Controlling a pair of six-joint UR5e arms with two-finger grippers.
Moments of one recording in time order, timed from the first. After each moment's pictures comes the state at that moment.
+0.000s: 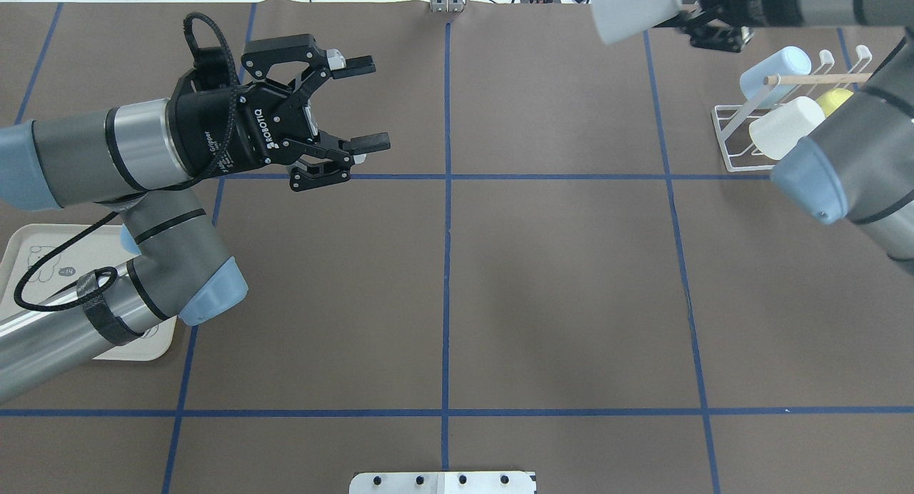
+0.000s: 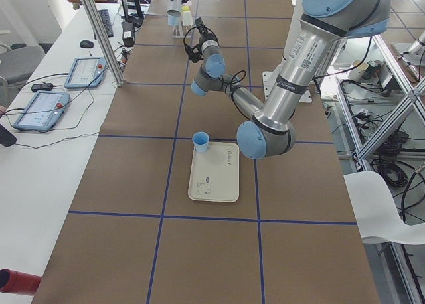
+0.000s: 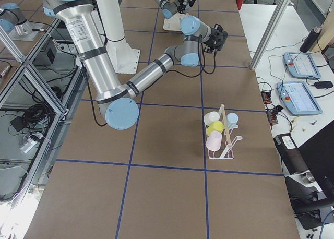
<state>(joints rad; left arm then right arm) -0.71 -2.11 -1.58 -3.38 -1.84 -2.47 1.12 -1.17 1.77 -0.79 2.04 1.74</state>
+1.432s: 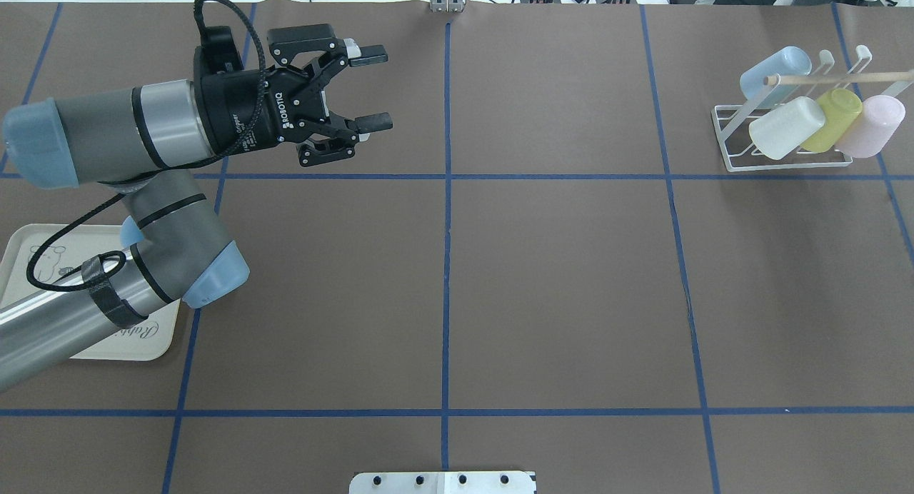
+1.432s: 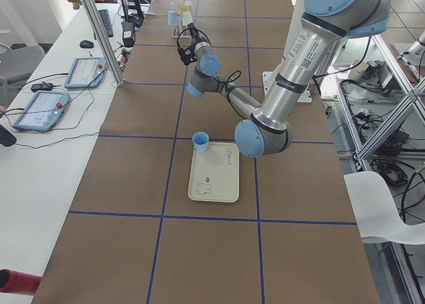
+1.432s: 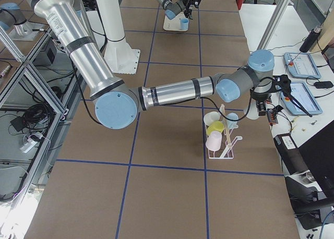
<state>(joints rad) -0.73 -2.13 -1.53 -3.28 -1.84 -2.34 1.47 -1.03 1.25 -1.17 2.31 0.55</state>
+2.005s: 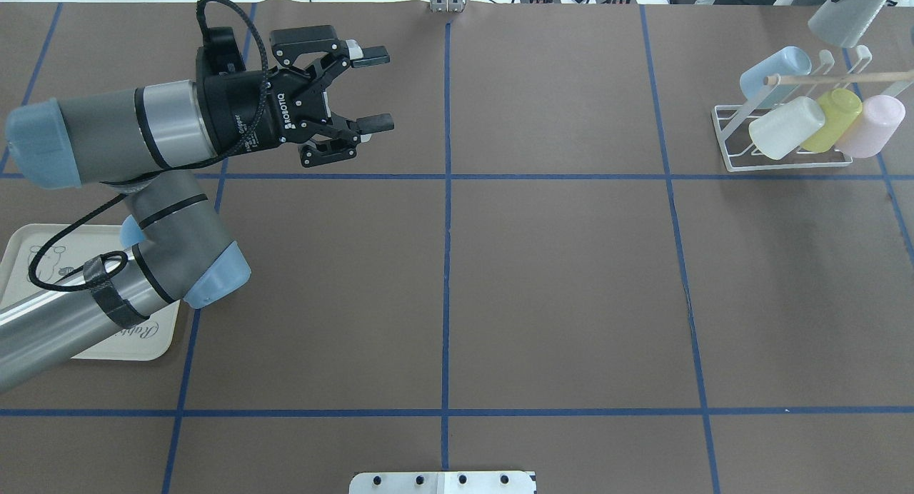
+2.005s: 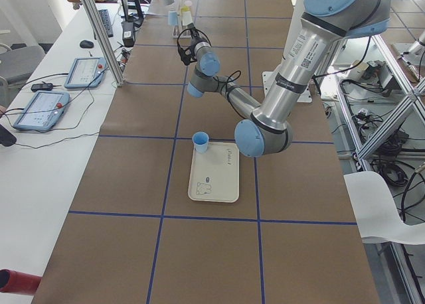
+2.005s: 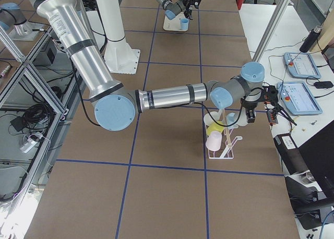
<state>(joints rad) -0.73 -2.13 -1.53 -3.28 -1.84 -2.34 1.41 -1.07 1.24 -1.16 2.29 0.53</state>
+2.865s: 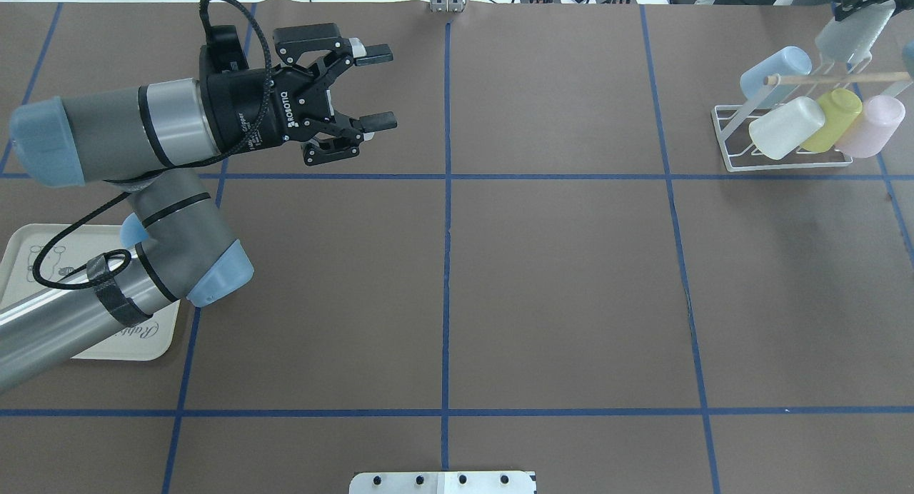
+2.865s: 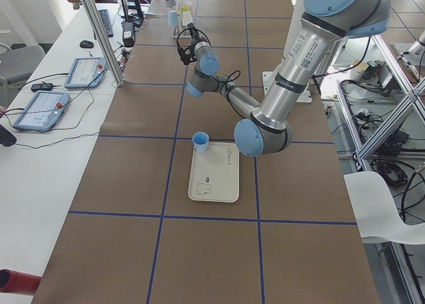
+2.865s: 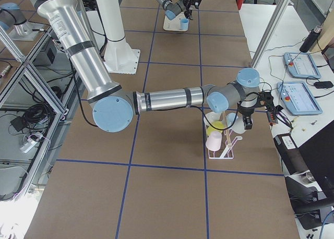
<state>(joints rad) -0.73 -2.14 -1.52 -3.28 -1.84 -2.34 1.39 -1.10 1.23 -1.17 2.22 0.49</state>
